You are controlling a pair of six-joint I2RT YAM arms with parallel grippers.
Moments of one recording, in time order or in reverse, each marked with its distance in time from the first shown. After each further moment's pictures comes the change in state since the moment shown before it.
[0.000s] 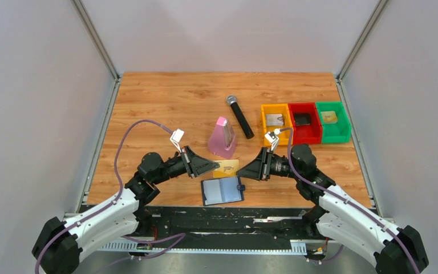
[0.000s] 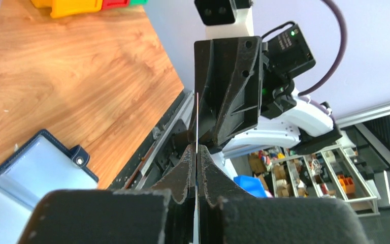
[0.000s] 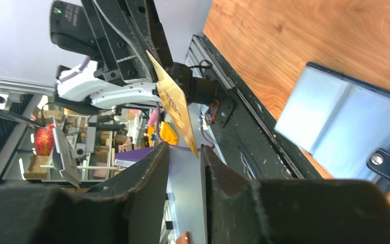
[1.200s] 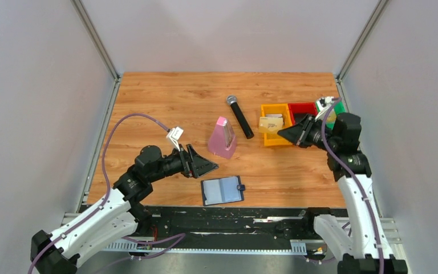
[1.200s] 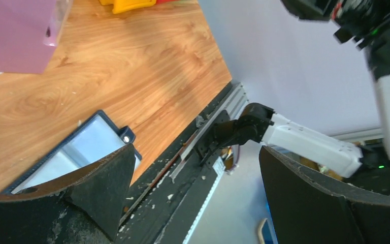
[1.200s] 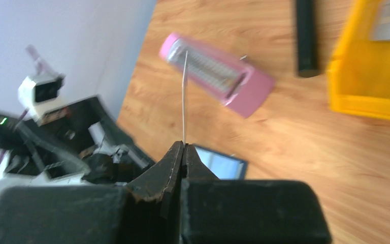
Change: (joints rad) left arm 0.000 -0.116 0.148 -0.438 -0.090 0.173; right arm -0.548 -0.010 0.409 -0.548 -0.040 -0.449
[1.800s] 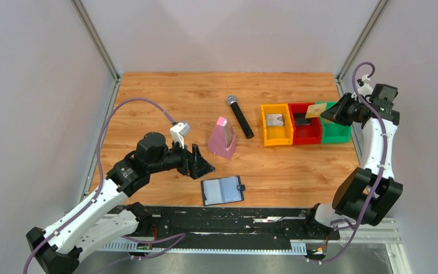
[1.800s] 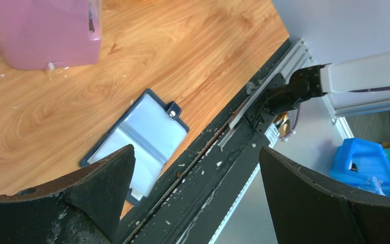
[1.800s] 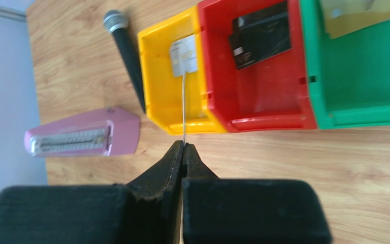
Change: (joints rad) left arm 0.000 0.105 0.310 -0.464 0.001 0.362; right arm -0.513 0.610 0.481 -0.383 0.025 -0.439
